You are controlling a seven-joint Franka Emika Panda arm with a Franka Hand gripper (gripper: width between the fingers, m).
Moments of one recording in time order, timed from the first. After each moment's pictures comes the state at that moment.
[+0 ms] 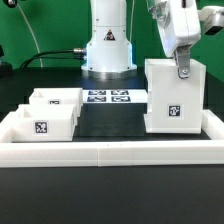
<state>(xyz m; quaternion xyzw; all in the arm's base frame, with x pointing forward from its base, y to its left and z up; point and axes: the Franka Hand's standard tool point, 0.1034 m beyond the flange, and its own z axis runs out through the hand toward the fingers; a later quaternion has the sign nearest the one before) 0.549 0.097 0.104 -0.66 0.73 -0.05 0.16</state>
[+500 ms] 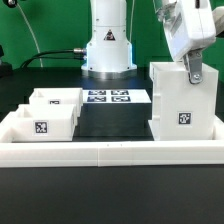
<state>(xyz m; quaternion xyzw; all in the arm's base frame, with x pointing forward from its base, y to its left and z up) 0.597 0.103 0.104 -0.66 0.73 -0.05 0.18</state>
